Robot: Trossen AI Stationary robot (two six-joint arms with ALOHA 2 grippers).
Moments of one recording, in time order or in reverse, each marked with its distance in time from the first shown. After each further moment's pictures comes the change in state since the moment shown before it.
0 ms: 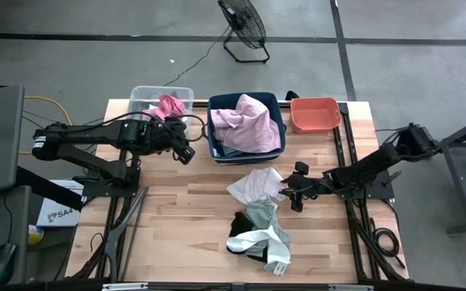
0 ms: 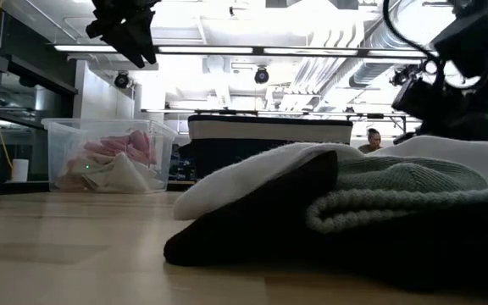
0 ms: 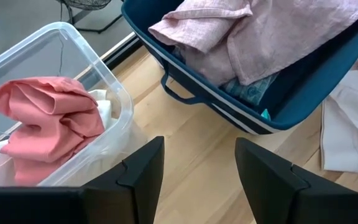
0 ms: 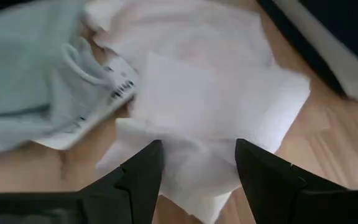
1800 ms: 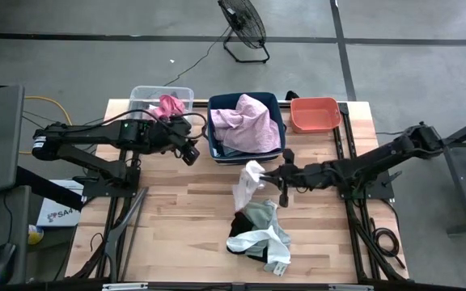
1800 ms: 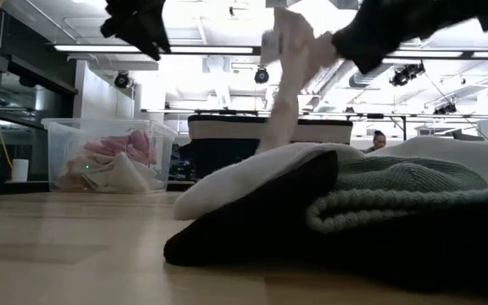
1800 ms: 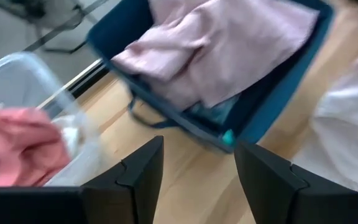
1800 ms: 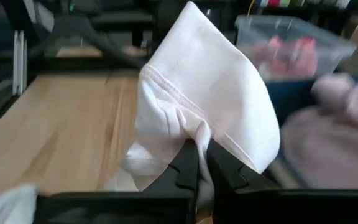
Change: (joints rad) left arm 0.000 -0.001 0.000 0.155 0.059 0.095; right arm -0.022 -0.133 0.359 -0.026 0.024 -0.235
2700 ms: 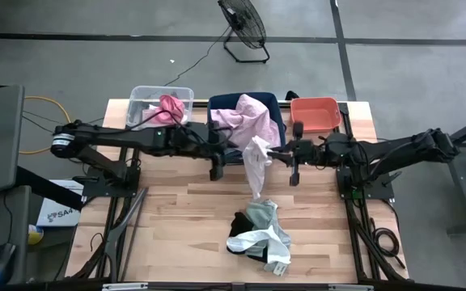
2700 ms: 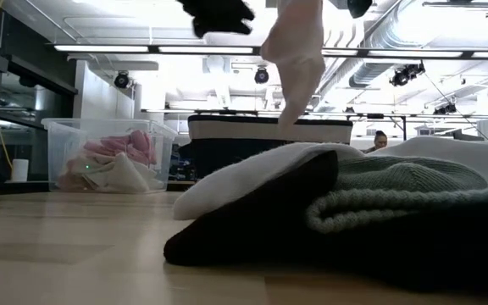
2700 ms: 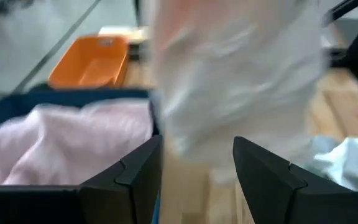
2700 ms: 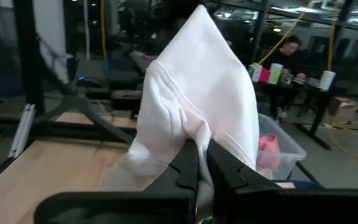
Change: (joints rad) left arm 0.000 0.229 -0.001 0.664 0.401 0.537; right arm -0.179 -0.202 0.146 -0.071 -0.207 -0.221
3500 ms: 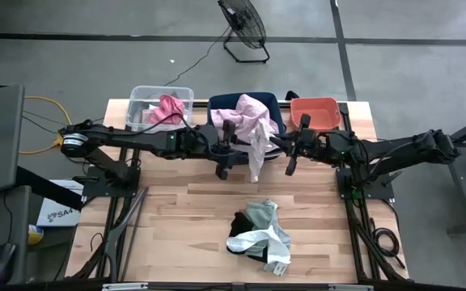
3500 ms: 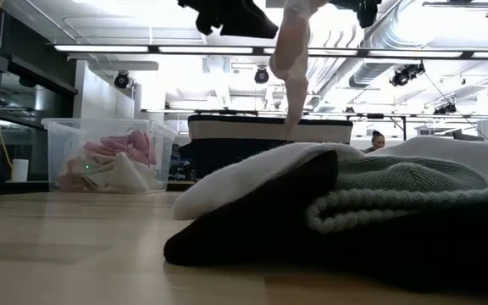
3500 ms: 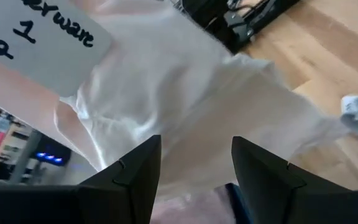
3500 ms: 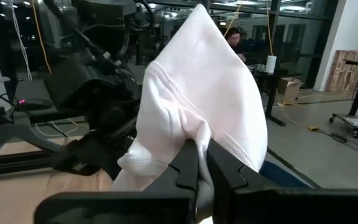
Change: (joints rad) left arm 0.000 0.106 0.000 0.183 -0.054 0.723; right arm -0.032 -0.007 0.000 0.017 0.189 0.108
